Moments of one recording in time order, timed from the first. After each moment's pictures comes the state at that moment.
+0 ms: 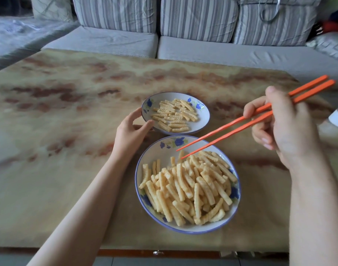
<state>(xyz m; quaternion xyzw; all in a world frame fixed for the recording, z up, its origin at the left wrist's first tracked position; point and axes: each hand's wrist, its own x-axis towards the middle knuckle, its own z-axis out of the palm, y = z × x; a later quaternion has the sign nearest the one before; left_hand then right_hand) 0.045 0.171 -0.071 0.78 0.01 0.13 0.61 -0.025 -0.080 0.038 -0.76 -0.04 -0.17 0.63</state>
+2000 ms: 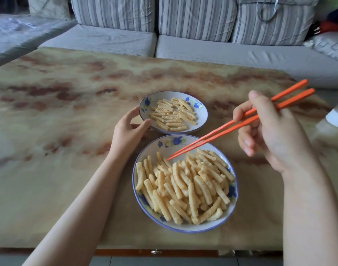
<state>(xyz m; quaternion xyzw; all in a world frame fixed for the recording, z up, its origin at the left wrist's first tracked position) 0.045 0.172 -0.072 0.77 0.03 0.11 0.62 -0.032 -0.072 0.036 -0.75 -0.01 -0.09 0.65</state>
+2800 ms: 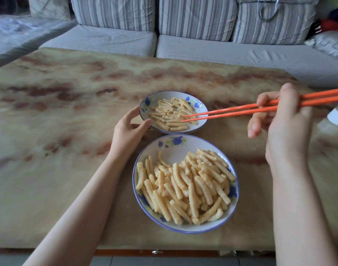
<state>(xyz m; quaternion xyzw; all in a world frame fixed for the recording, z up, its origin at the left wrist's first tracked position) 0.047 0.174 -0.075 0.79 0.02 0.11 0.61 -0.022 -0.068 0.033 -0.65 0.04 -0.30 0.69</state>
